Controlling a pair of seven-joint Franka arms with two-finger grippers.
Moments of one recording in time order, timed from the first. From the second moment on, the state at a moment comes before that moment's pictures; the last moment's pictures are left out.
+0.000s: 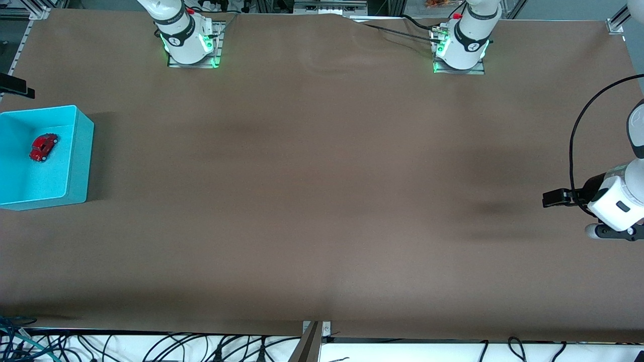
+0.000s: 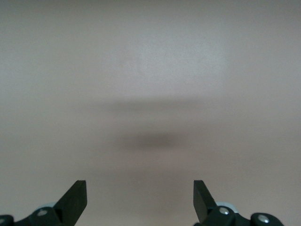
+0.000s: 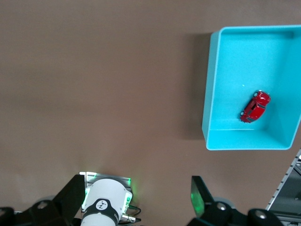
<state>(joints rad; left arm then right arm) 0.48 0.54 -0.59 -1.28 0.33 1.64 -0.08 -0.18 0.02 0.00 -1.59 -0.07 1.35 -0.31</state>
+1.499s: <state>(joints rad) 0.48 0.54 -0.59 -1.28 0.33 1.64 -0.08 0.12 0.02 -0.06 -1.65 -0.03 1.60 -0.01</state>
